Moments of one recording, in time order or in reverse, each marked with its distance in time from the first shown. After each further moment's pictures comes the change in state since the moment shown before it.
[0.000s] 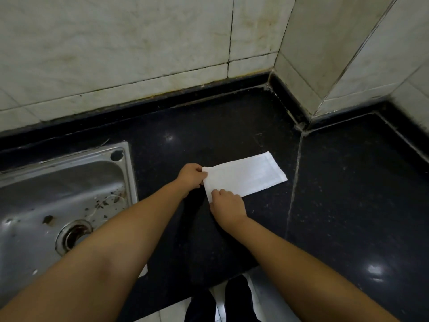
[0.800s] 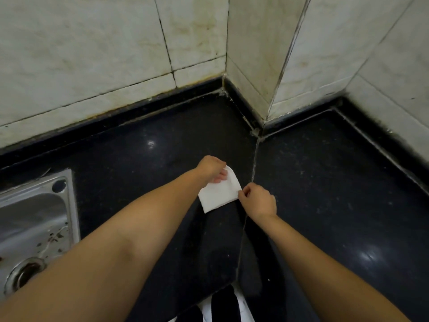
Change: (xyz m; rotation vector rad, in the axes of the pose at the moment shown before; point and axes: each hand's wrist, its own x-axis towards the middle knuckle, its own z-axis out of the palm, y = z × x) left_hand 0.033 0.133 0.143 -0.057 -0.202 -0.097; right_hand -0.010 0.189 -0.046 0.453 0.079 0.544
